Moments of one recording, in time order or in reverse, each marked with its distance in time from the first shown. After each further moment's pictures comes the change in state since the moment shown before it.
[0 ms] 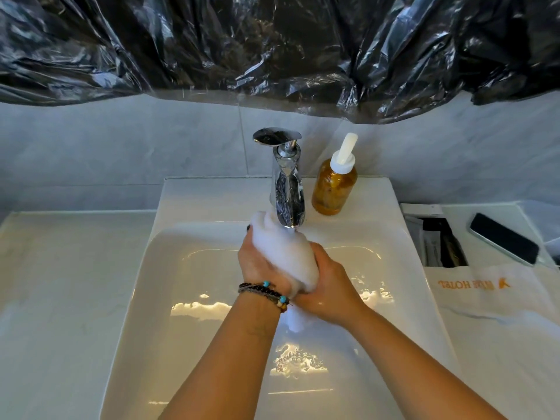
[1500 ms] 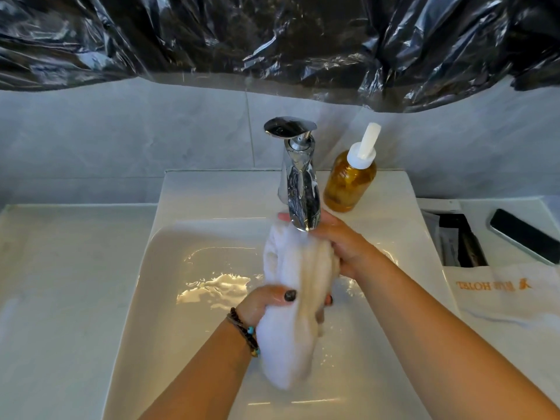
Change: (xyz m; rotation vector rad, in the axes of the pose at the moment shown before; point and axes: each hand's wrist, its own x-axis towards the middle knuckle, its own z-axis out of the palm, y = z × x) left_hand 0.013 -0.004 -0.081 0.283 -0.933 -0.495; right_hand 0.077 -0.021 -0.020 0.855 -0.347 0.240
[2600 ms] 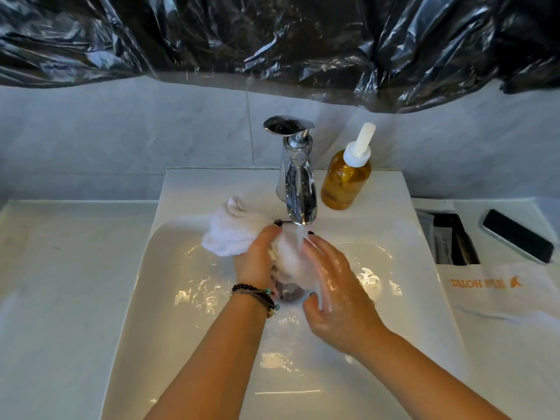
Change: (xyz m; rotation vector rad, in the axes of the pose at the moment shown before) left_hand 0.034 0.026 0.022 0.066 1.022 0.426; right_hand -0.080 0.053 0.032 -1.282 0.425 -0.399
